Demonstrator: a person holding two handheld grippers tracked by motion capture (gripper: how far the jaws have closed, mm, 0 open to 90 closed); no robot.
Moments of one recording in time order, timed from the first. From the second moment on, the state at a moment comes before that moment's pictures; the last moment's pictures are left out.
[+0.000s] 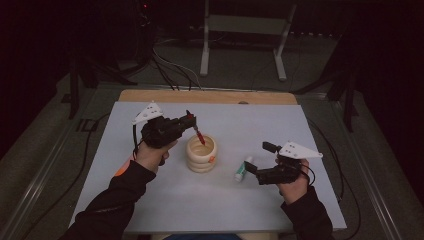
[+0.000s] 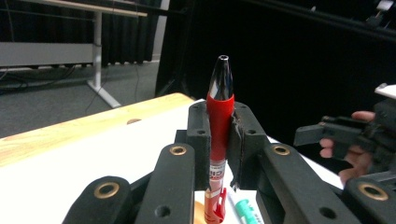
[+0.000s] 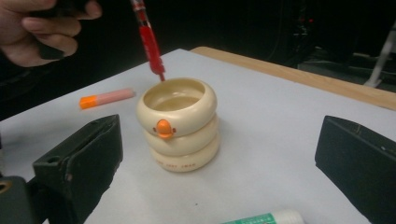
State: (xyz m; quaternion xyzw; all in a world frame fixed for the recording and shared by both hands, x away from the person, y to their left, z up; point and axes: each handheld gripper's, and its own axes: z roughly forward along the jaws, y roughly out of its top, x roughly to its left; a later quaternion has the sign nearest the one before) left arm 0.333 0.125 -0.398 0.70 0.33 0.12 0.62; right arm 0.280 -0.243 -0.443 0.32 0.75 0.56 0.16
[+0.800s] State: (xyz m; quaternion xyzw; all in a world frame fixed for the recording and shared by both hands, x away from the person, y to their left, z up) left arm 0.336 0.112 -0.439 0.72 0.35 0.13 0.59; right arm 0.281 -0.244 -0.444 0.32 0.75 0.56 0.15
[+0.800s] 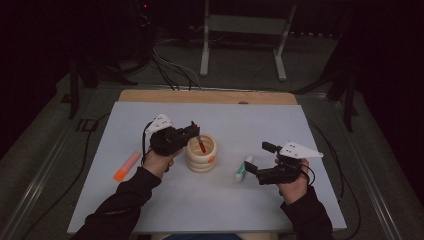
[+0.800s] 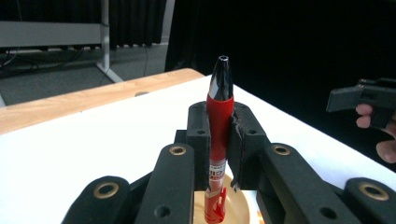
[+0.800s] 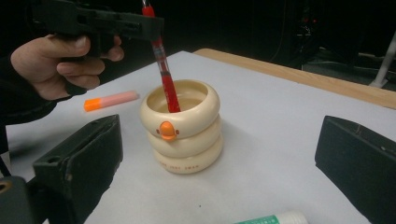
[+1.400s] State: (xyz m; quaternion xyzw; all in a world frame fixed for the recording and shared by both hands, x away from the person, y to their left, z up) left arm 0.340 0.100 -0.454 0.75 0.36 0.11 0.55; right arm 0.281 -0.244 -0.444 0.32 0.75 0.56 0.15
